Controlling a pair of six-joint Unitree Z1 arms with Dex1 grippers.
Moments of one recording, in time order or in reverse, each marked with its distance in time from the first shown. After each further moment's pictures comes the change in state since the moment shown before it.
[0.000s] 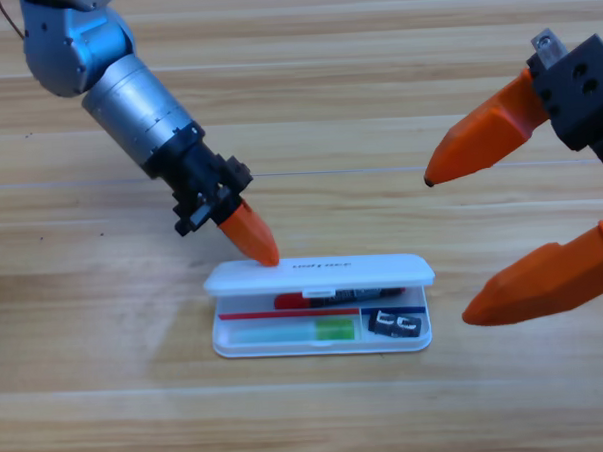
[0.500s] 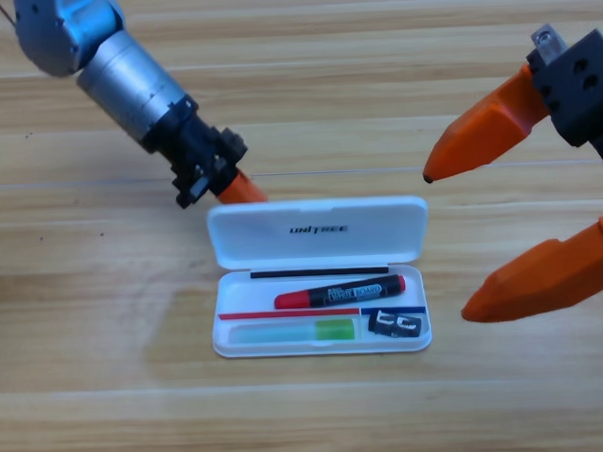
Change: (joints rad) arm 0 0.039 0.022 -0.088 0.000 0.000 -0.009; arm 1 0.000 0.000 -0.004 0.001 0.000 -0.003
